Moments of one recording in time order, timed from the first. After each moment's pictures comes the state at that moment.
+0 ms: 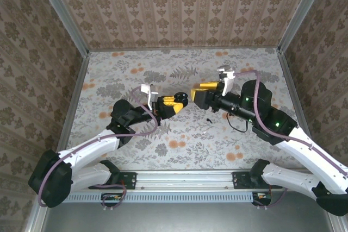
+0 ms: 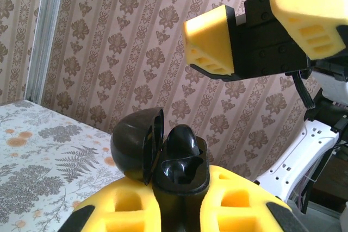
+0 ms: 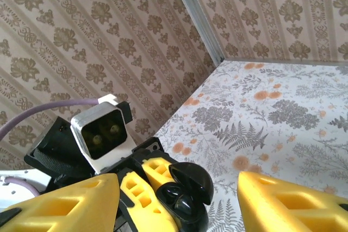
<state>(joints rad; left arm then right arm) -0.72 1.09 0.52 0.83 0.71 -0.50 0.75 0.92 1.11 -0.34 -0.11 0.49</state>
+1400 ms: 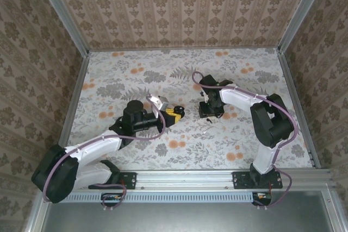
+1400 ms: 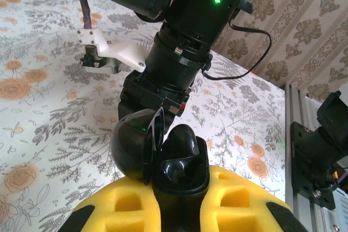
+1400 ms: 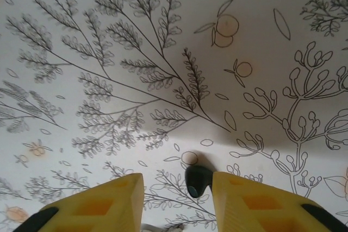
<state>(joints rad) -0.71 1.15 0.45 0.44 0.60 -0.22 0.46 1.81 1.20 -0.82 -0.10 0.34</state>
